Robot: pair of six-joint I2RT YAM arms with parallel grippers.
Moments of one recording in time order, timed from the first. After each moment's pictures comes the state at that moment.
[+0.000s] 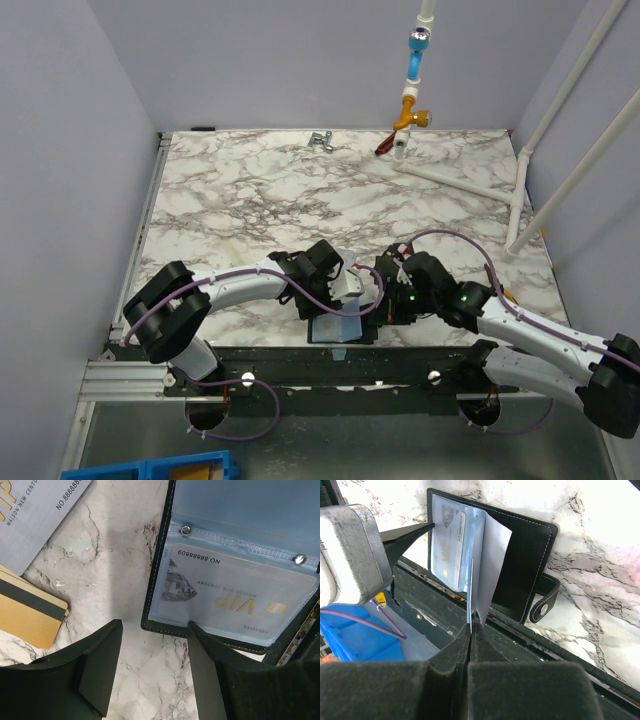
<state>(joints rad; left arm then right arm) -0.92 1.55 0.86 -0.50 0.16 0.44 0.80 0.96 0.50 -0.38 -0.28 0.88</state>
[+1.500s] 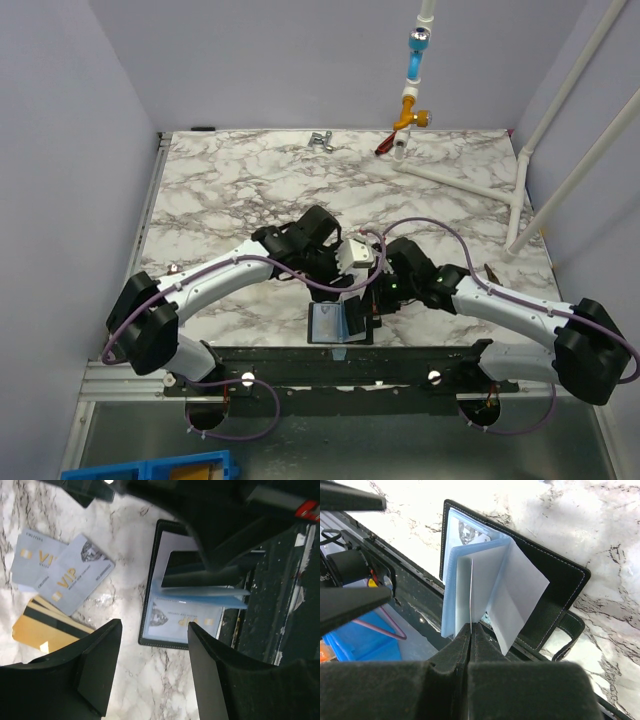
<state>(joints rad) -0.84 1.44 1.07 -0.64 0.44 0.42 0.80 1.20 0.63 -0.31 -0.35 0.78</state>
